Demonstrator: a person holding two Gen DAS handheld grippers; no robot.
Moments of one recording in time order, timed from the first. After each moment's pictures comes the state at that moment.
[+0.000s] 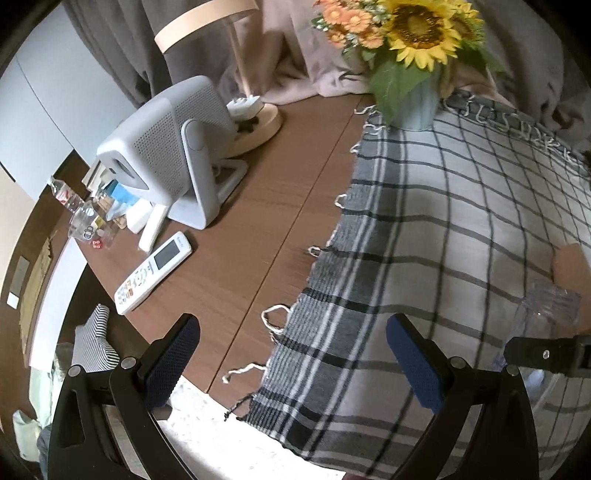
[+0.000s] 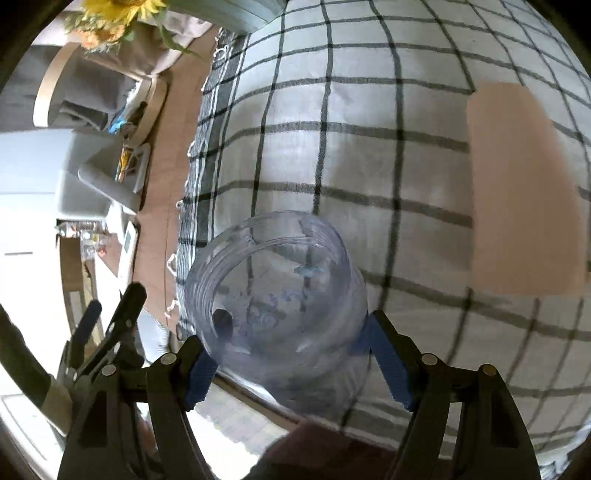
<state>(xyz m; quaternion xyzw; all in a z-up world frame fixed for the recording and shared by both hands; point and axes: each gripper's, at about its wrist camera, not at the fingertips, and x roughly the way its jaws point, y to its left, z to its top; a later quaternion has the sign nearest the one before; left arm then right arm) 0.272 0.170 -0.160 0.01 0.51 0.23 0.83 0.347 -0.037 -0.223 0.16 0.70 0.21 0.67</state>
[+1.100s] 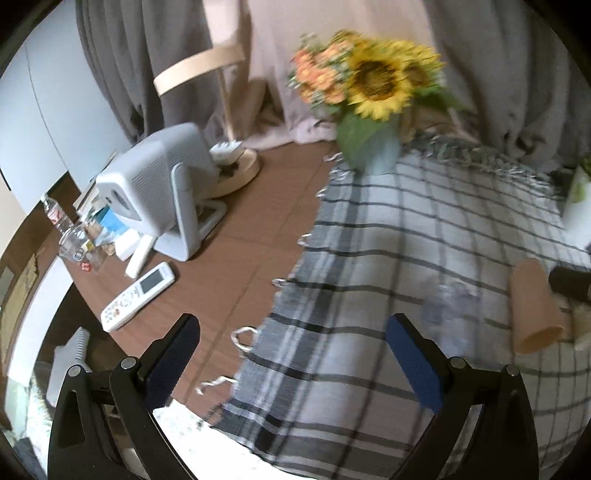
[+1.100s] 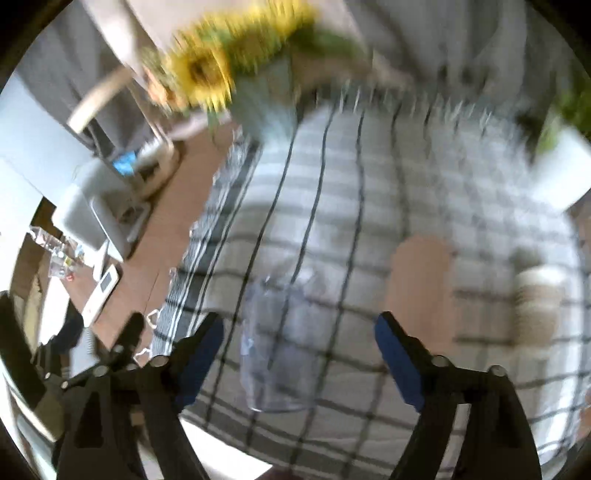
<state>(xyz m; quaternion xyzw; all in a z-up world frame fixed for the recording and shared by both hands) 0.244 0.125 -0.133 0.00 0.42 0.18 0.89 0.316 -0.052 -0.115 0.03 0.51 0.14 0.85</state>
